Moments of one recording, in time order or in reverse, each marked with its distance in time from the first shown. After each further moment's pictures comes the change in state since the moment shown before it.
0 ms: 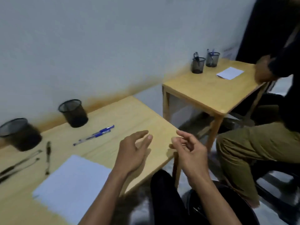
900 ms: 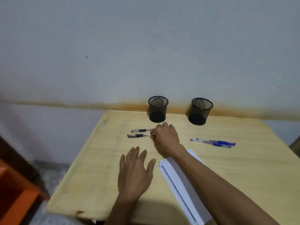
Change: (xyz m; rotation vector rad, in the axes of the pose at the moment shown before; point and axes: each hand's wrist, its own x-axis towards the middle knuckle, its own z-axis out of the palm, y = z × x) left_hand -0.142 -0.177 -0.204 0.712 0.443 -0.555; right_hand -0.056 0.070 0.416 -1.175 -0.897 -1.056
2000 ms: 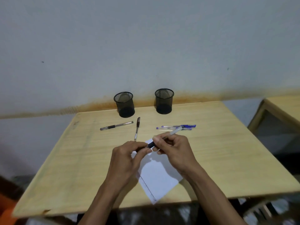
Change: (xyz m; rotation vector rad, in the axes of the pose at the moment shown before) left_hand -0.029 0.107 -0.050 -0.572 0.105 0.340; right_hand -0.174 0.063 -0.100 1.358 0.115 0.420
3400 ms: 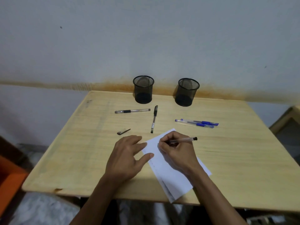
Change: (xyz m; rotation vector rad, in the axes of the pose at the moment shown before) left_hand -0.023 -0.110 -0.005 0.316 -0.166 -0.068; right_hand 0.031 0.055 0.050 -0.121 0.076 0.043
